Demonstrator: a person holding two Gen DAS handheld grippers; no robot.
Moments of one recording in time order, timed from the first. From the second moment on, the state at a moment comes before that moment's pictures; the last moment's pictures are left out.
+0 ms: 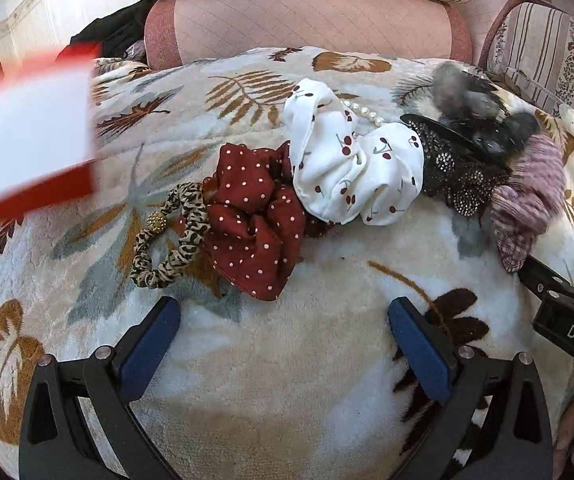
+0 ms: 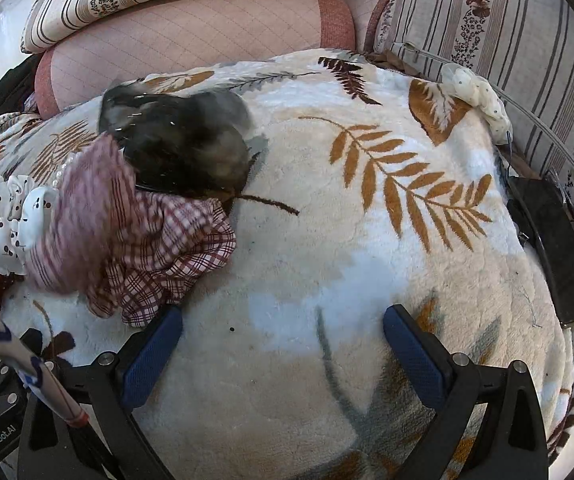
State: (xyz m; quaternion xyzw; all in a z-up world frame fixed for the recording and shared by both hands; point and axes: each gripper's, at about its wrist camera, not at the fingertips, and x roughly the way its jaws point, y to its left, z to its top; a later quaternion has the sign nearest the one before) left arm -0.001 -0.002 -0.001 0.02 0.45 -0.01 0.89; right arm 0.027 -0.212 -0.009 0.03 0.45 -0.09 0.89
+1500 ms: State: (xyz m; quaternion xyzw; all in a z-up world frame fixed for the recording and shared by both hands) left arm -0.142 0.033 0.078 0.00 0.30 -0.03 0.95; right arm -0.087 -0.213 0.058 0.06 0.36 0.00 0.93
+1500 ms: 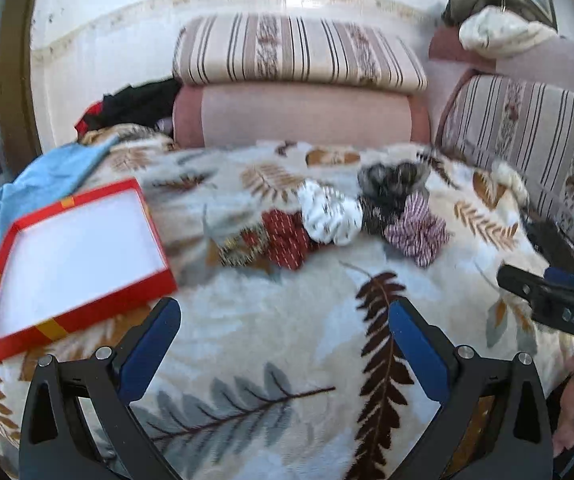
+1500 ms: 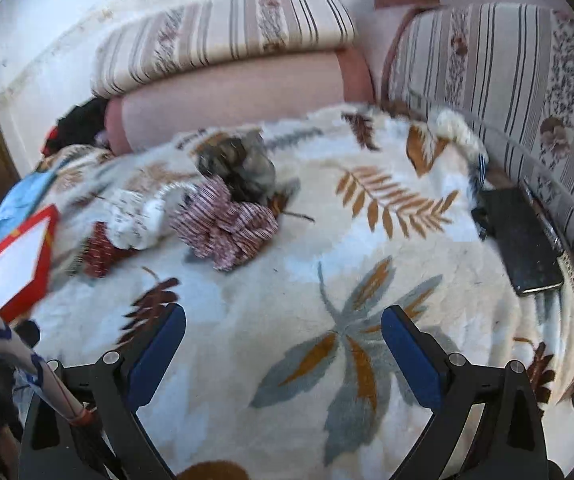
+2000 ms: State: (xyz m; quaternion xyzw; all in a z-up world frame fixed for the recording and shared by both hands) left arm -0.136 0.074 0.068 -0.06 0.32 -0.01 0.95; right arm -0.097 -0.199 0.055 0.06 0.35 0.04 0.94
